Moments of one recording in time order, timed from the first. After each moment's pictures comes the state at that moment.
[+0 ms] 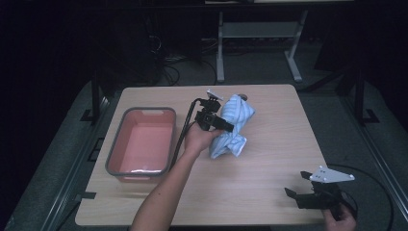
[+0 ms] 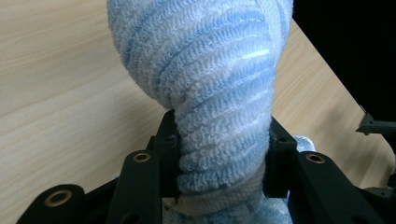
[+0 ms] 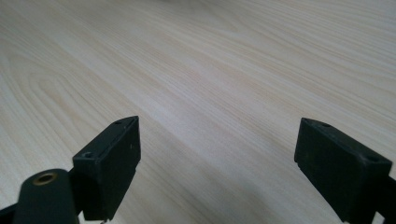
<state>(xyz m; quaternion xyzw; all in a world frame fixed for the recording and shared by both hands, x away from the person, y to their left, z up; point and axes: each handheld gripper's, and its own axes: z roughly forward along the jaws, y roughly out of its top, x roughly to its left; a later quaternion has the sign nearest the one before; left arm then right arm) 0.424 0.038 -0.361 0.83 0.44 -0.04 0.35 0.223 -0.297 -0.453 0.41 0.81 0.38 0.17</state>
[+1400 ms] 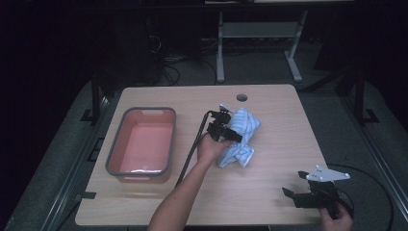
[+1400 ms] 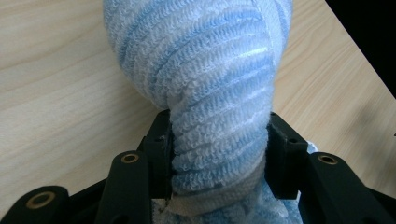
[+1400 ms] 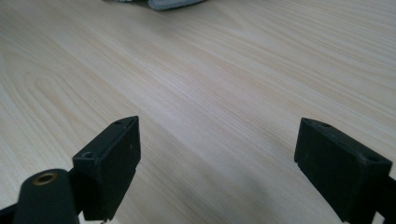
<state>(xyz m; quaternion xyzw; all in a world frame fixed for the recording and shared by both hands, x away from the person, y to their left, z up) 0.421 0.005 -0.414 0.82 0.45 -0.04 0.34 0.227 -0.290 -0.456 0.41 0.81 0.38 0.17</state>
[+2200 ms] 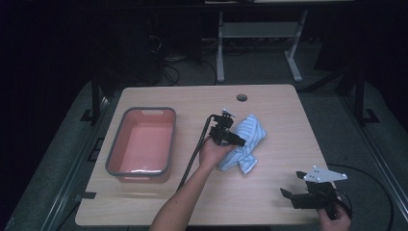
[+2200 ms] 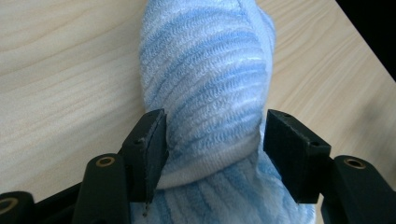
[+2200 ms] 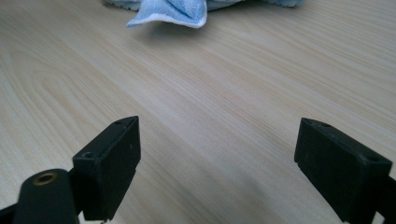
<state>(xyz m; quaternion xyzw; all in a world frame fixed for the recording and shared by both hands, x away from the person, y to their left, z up) 0.413 0.001 -0.419 0.83 0.45 -0.04 0.34 0.225 -0.285 -0.455 0.40 0.82 0.38 0.17</state>
